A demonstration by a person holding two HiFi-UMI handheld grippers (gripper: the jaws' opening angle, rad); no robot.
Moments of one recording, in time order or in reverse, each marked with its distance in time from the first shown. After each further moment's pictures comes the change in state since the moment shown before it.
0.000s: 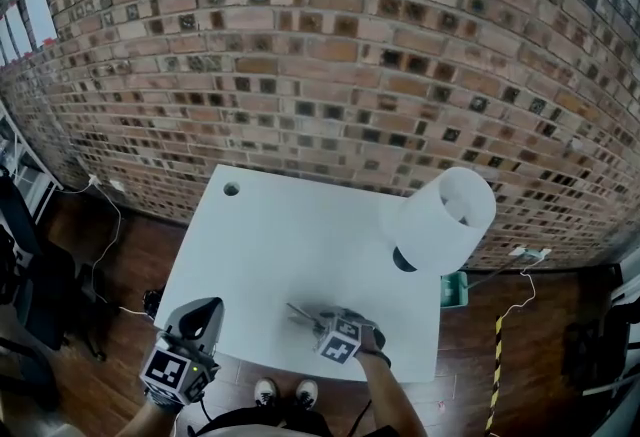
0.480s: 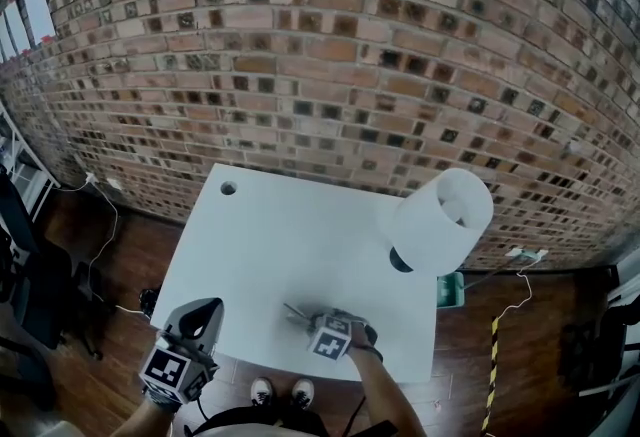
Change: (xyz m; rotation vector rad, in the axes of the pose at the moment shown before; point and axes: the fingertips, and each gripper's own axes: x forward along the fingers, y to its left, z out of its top) left arm 0.004 -0.003 -0.005 0.001 0.012 -0.018; right arm 0.019 0.012 0.004 -0.051 0.021 0.089
